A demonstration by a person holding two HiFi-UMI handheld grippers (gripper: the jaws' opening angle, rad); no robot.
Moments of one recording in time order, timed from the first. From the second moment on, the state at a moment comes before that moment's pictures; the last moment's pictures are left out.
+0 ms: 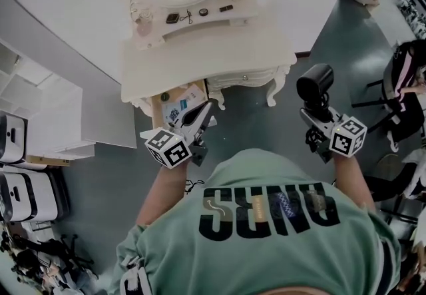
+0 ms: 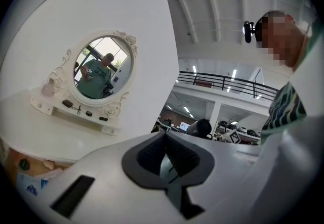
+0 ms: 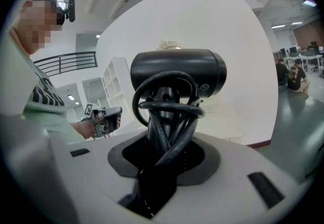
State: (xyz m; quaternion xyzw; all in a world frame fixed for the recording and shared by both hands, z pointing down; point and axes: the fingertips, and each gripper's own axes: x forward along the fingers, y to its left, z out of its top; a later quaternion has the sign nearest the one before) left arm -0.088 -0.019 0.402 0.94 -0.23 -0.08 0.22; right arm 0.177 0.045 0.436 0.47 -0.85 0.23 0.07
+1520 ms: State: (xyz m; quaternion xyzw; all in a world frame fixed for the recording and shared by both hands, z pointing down) left arm 0.013 -0.225 0.416 0.90 -0.37 -0.11 0.20; right arm 0.313 -0.216 0.453 0.37 -0.89 0.21 0.14
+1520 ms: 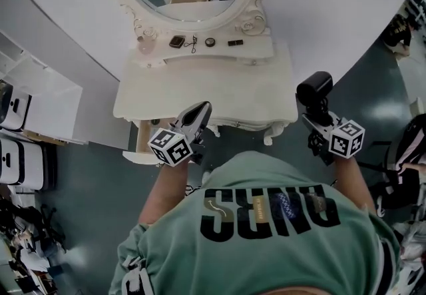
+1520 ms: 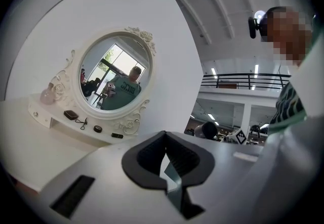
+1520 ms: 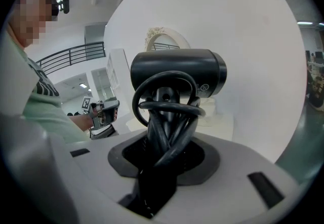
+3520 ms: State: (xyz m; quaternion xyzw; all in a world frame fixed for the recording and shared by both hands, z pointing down) left arm -0.387 0.005 0.662 0.62 -0.68 -0.17 0.34; right arm -0.279 -0.188 0.852 -0.13 -0.76 0.04 0.64
